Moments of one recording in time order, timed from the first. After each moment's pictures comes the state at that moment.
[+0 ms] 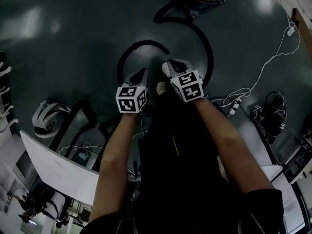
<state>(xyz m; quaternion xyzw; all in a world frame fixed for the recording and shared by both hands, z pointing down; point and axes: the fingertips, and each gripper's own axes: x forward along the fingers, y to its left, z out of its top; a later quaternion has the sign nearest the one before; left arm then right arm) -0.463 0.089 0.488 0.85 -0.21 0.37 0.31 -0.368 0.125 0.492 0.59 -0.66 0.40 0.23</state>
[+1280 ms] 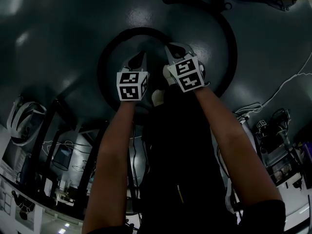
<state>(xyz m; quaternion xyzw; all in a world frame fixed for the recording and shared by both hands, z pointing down) -0.455 0.035 0.850 0.82 -0.26 0.41 0.31 -0.370 0.056 0.848 0.52 -0.70 0.40 0.29</state>
